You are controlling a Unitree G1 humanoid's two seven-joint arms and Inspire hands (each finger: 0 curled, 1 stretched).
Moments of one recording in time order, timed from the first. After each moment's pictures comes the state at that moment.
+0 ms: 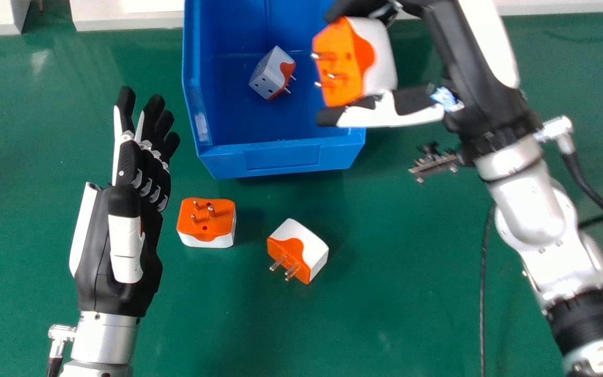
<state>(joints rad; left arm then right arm) 0.06 0.09 0.15 0.36 -0.33 -0.80 -0.46 -0.65 -0.23 0.09 0.63 -0.40 -0.84 -0.11</state>
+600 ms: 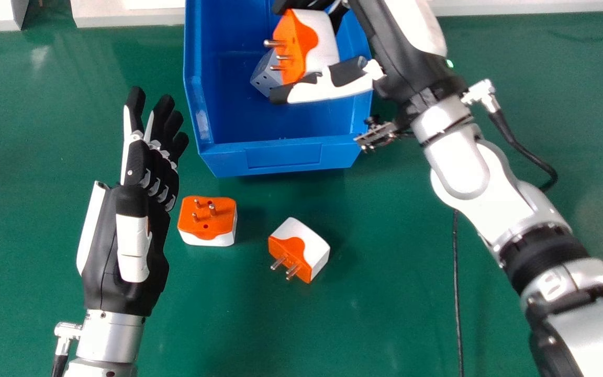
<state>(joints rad) 0.05 0.09 0.14 0.37 -0.33 -0.80 -0.47 -0.94 -0.16 0.22 1.08 -0.56 -0.73 -0.31</state>
